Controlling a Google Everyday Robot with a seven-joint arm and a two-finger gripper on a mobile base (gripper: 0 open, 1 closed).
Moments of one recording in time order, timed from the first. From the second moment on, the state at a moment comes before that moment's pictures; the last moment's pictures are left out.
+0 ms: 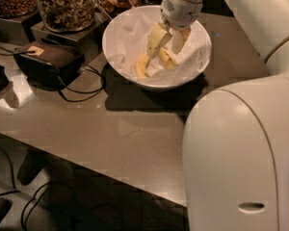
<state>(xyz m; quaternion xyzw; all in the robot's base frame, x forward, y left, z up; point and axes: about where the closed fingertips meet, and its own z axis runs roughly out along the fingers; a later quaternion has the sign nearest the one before) 0.655 -0.073 0.912 -0.29 0.95 0.12 0.07</state>
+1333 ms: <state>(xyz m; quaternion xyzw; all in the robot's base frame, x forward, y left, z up) 0.665 -0.094 0.890 -0.27 0.95 0.13 0.05</state>
